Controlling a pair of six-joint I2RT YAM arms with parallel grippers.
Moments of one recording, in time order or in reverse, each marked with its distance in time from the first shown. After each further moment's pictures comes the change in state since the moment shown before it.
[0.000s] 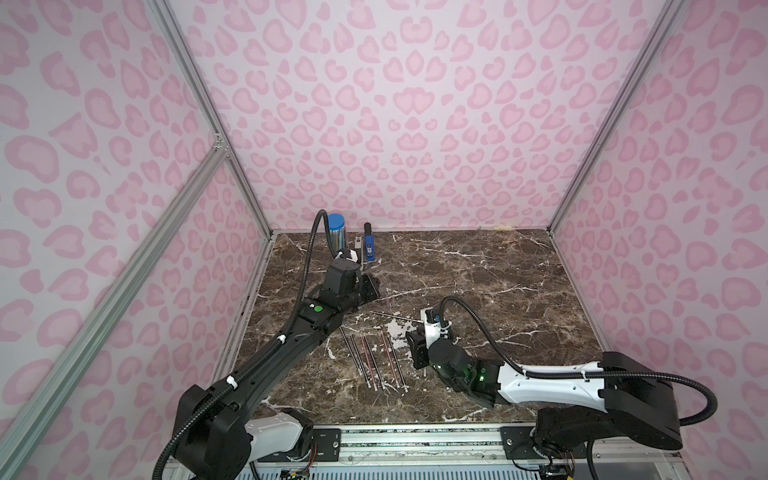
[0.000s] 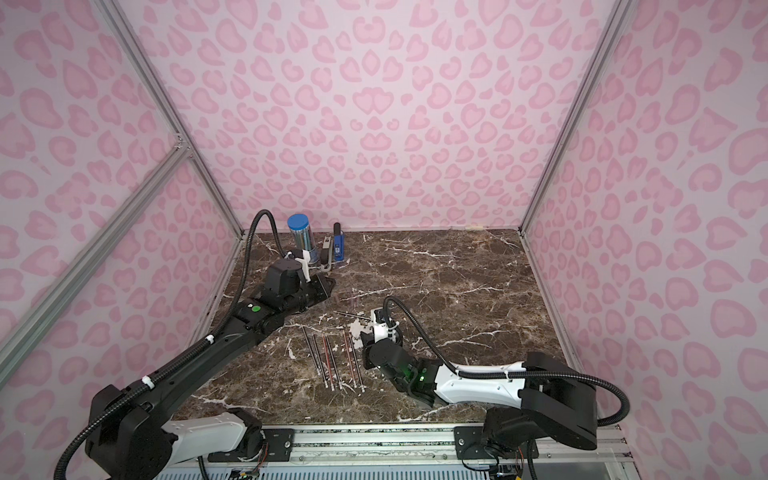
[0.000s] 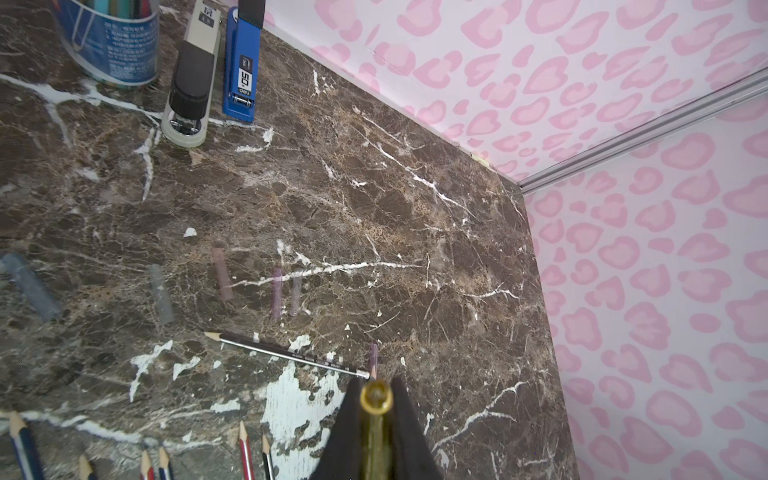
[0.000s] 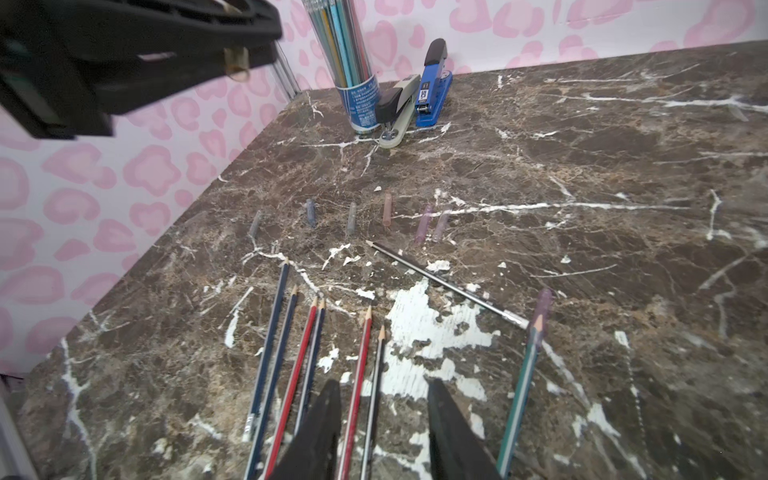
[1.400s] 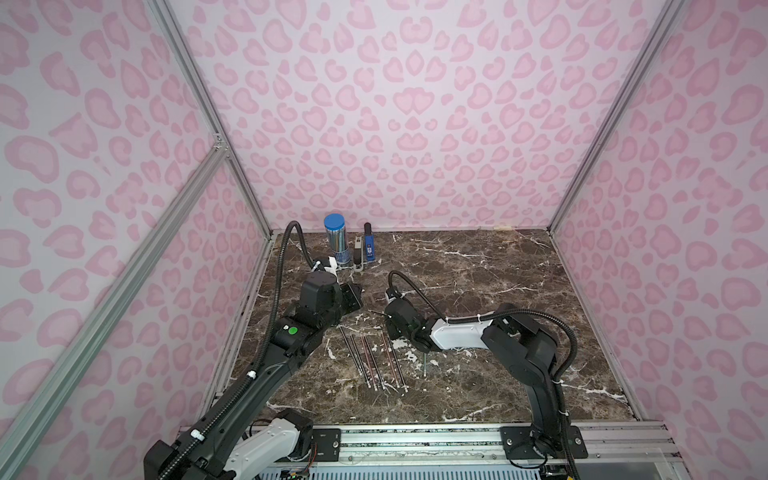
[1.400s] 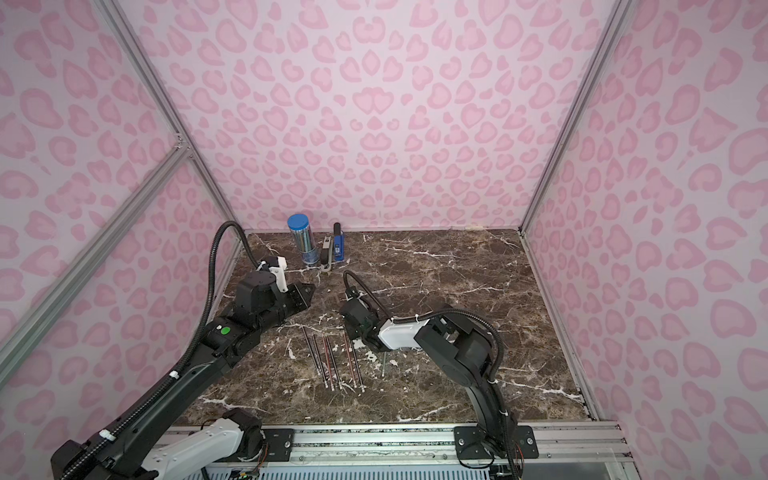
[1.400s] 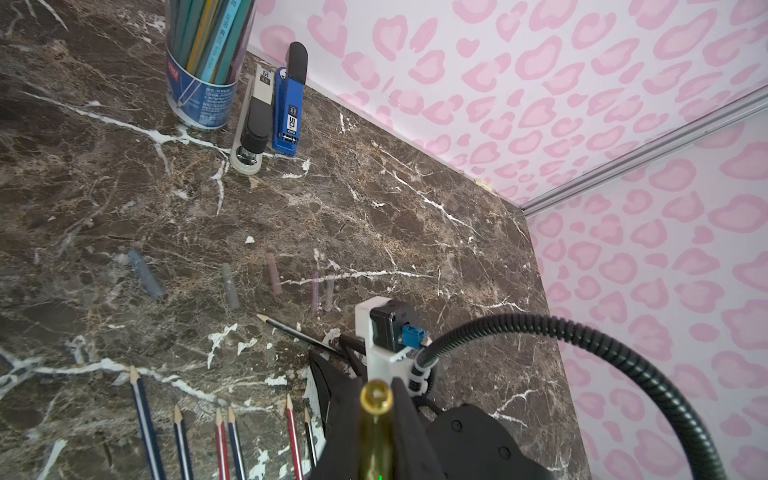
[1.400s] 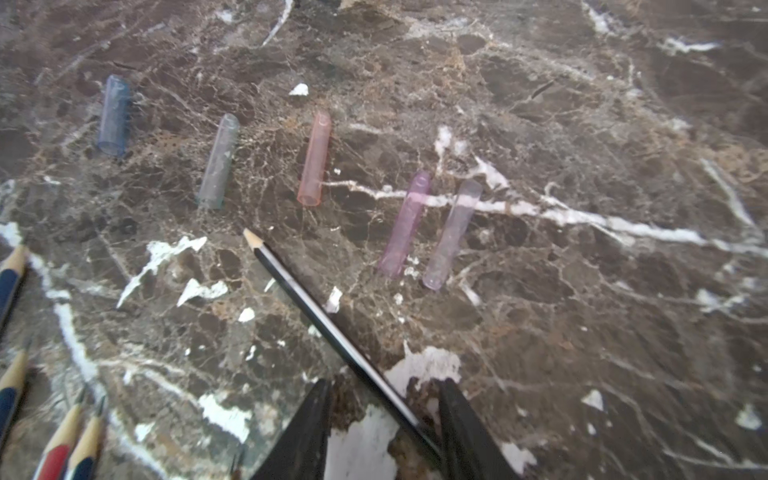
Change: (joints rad) left arm 0.045 -0.225 -0.078 -0.103 -0.040 0.033; right arm -0.168 0.658 0.573 -0.258 -0.173 -0.177
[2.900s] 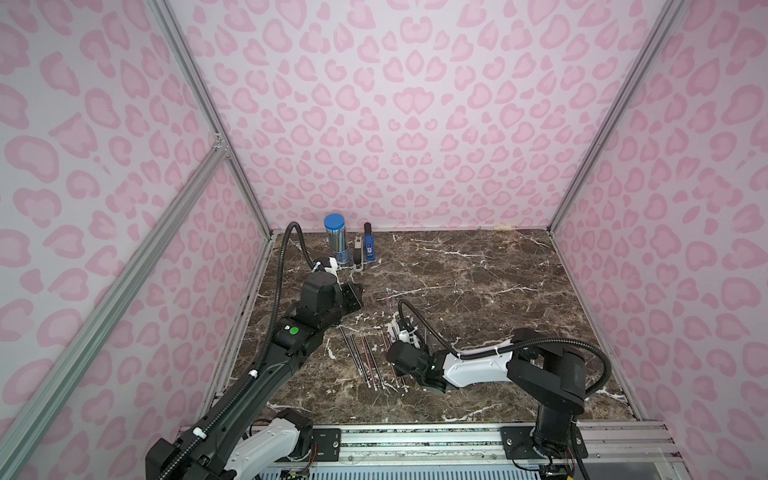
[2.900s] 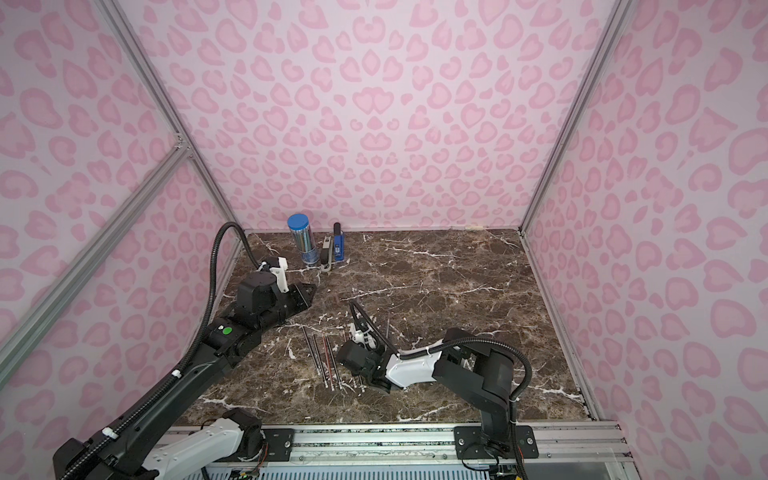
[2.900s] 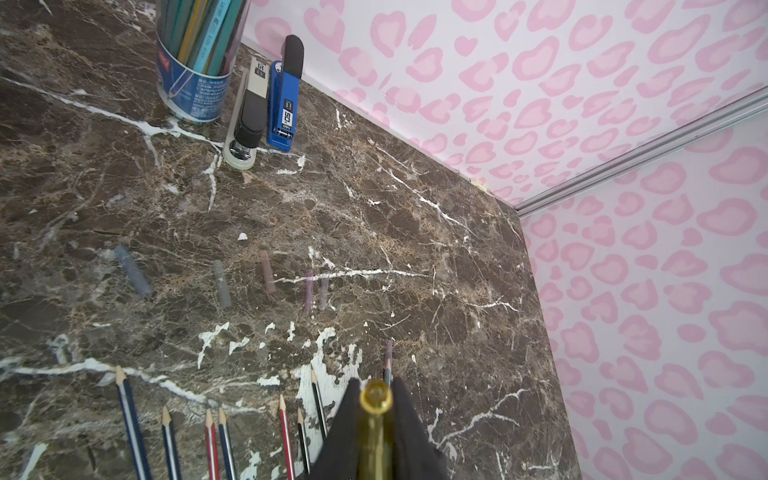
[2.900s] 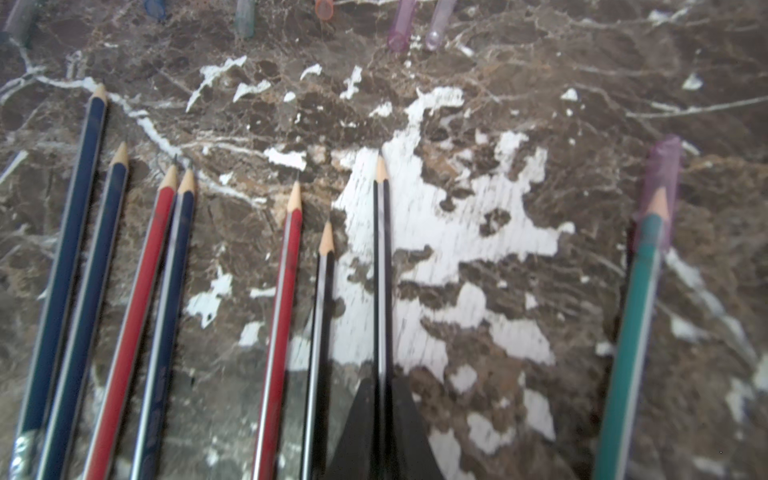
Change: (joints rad) left arm 0.003 0.021 -0.016 0.031 0.019 -0.019; right arm 0.256 -0.228 -0.315 -0.058 0.158 0.388
